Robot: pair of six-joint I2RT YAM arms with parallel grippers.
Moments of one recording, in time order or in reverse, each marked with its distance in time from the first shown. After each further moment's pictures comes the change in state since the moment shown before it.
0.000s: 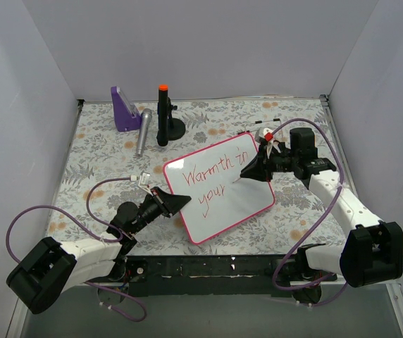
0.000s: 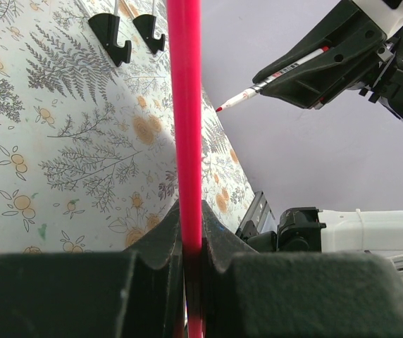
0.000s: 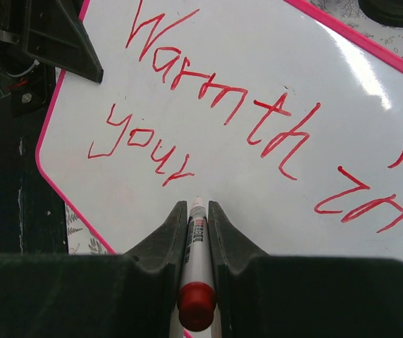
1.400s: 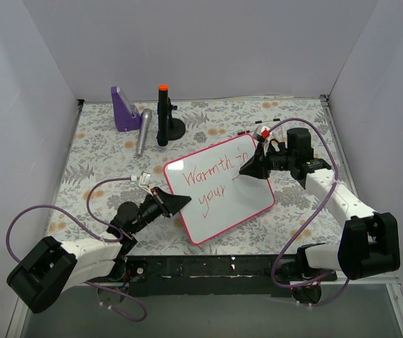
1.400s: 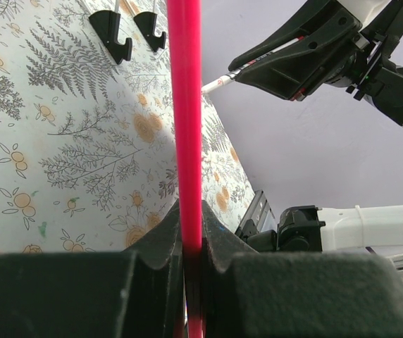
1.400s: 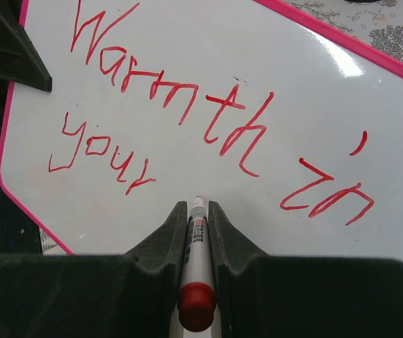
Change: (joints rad) left arm 0.000 0.005 0.000 0.000 0.003 -0.003; right arm 0.006 0.054 -0.038 0.137 0.089 0.091
